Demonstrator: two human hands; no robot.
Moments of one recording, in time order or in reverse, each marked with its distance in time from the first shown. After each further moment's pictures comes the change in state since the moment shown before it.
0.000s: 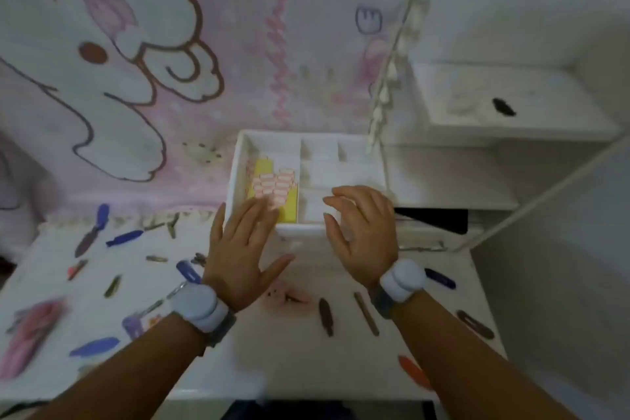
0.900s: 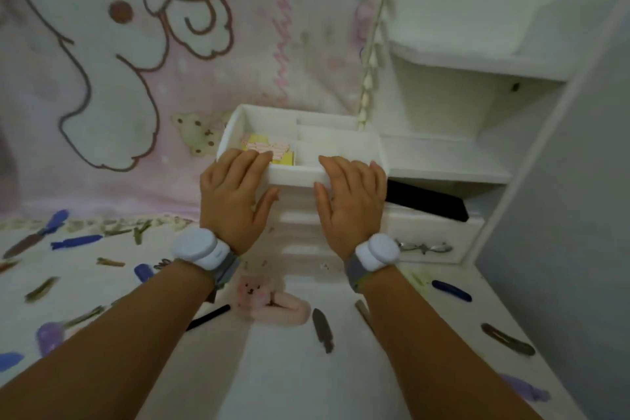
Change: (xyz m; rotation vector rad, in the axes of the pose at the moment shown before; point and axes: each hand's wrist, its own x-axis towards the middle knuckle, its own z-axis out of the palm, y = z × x) left_hand 0.001 -0.012 0.064 0.031 0.540 0.060; right_hand -0.044 0.015 0.076 -0.314 0.432 -0.075
